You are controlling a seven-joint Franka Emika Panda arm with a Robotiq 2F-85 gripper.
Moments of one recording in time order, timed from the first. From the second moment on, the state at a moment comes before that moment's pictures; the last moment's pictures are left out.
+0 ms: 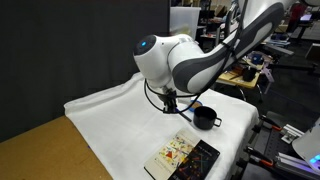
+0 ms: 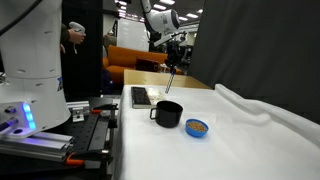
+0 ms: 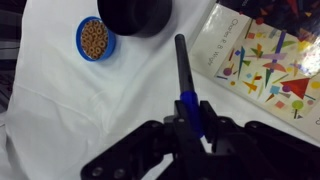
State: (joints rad) arm 0.55 0.48 0.15 -1.75 -0.49 1.92 0.47
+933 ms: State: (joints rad) arm 0.55 0.48 0.15 -1.75 -0.49 1.92 0.47
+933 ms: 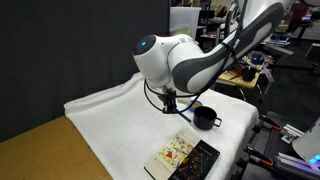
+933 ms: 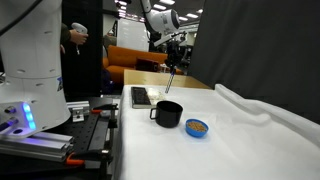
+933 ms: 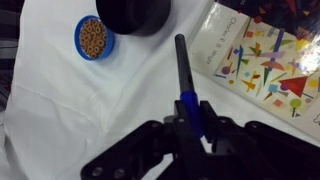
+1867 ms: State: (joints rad) arm 0.63 0.53 0.19 -1.73 -0.49 1.93 0.47
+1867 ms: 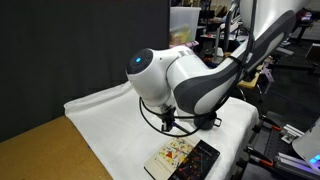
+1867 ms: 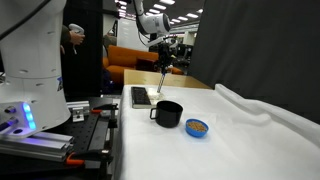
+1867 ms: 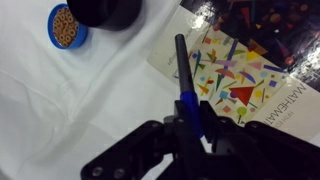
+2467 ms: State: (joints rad) arm 0.67 0.58 0.18 -1.73 -0.49 1.93 0.47
